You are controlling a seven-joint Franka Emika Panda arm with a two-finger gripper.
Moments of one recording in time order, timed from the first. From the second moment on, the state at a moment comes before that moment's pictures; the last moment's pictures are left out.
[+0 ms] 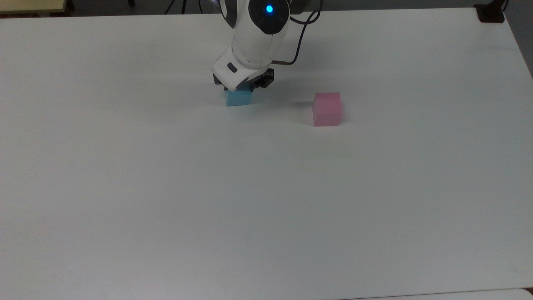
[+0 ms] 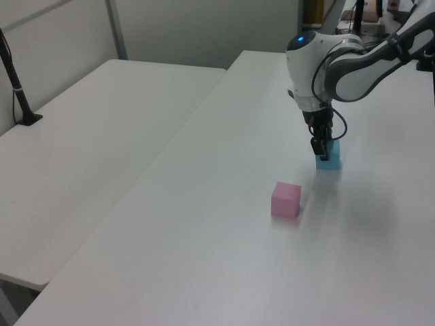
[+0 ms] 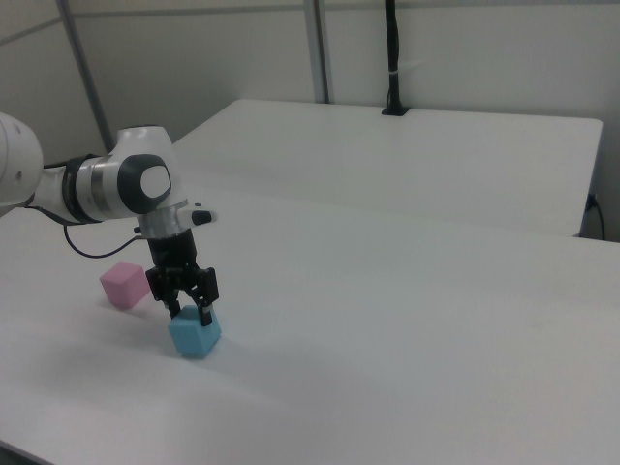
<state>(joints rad) -0.02 0.20 0.19 -2.02 -0.23 1.97 0.24</state>
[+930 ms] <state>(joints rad) -0.05 0.05 0.11 -1.76 -0.03 1.65 0.24</state>
